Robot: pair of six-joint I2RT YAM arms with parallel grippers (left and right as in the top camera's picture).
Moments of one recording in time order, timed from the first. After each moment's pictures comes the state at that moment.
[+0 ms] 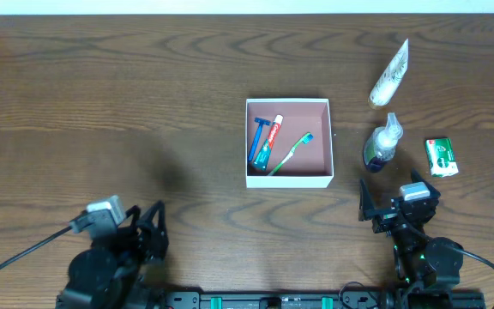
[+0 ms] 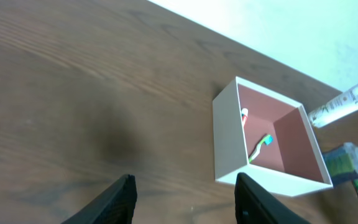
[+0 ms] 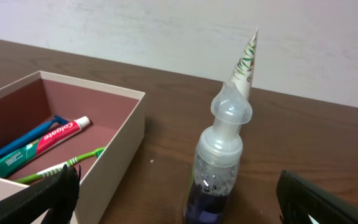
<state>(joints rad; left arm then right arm) -0.30 0.19 0.62 -0.87 -0.08 -0.55 -0.01 0.01 0.06 -0.17 -0.19 -0.09</state>
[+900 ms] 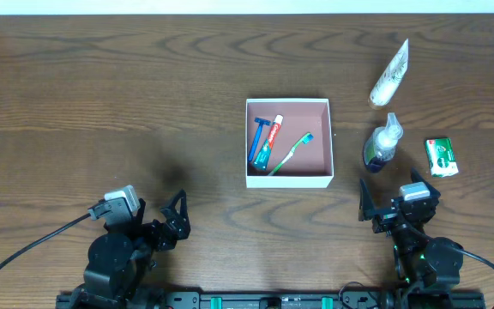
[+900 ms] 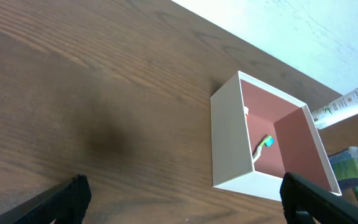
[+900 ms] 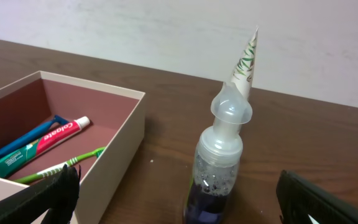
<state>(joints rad) -0.30 0.19 0.48 -0.74 -0.05 -0.59 -0.01 0.01 0.06 -0.17 -0.19 -0.09</state>
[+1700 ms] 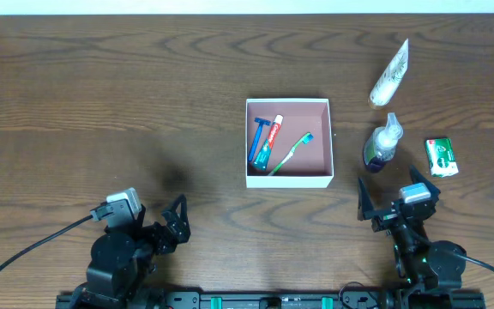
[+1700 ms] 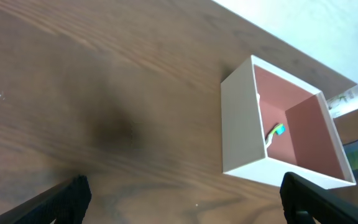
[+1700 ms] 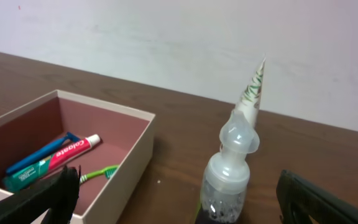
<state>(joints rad) -0.30 0.19 0.48 -0.81 -0.05 -0.59 -0.01 0.01 0.06 -0.08 -0.24 -0.09</state>
